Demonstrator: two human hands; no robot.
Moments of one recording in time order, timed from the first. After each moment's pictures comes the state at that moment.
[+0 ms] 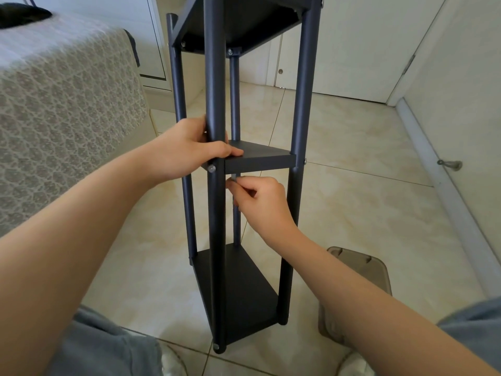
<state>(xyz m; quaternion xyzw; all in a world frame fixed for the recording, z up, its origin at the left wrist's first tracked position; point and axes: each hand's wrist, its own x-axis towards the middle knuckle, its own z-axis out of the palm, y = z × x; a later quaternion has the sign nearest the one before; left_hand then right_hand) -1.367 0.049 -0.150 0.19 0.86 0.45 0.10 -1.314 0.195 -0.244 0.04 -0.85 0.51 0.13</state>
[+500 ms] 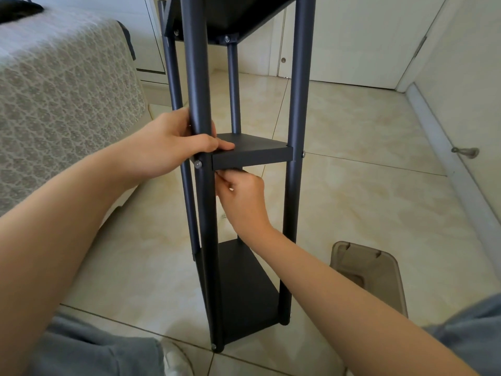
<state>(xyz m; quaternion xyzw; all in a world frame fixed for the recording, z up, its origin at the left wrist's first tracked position) -1.371 0.037 -0.153 0.20 0.87 0.44 0.10 -1.340 0.169 -0.273 0.07 -0.81 0.53 0.23</state>
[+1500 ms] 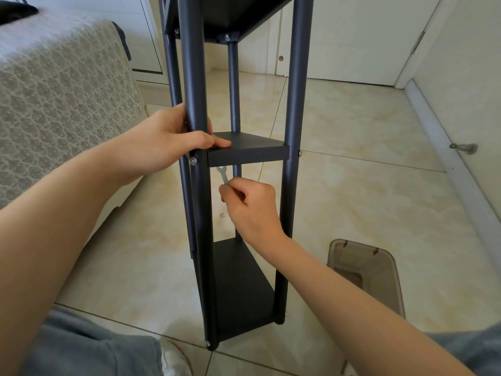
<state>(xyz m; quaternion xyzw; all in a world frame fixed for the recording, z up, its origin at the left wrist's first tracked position) -1.365 0.046 -0.144 0.21 0.88 0.42 0.10 -1.320 0.192 -0.281 0.06 -0.81 0.56 0.18</state>
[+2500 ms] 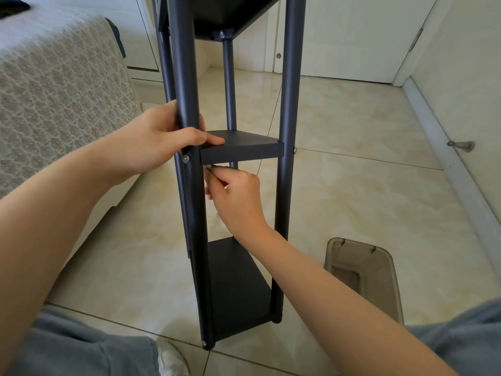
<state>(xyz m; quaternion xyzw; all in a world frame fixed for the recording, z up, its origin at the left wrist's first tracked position) -1.372 0.045 -0.151 0.19 0.88 0.43 0.09 -1.335 0.177 -0.274 0.07 -0.80 0.56 0.21</state>
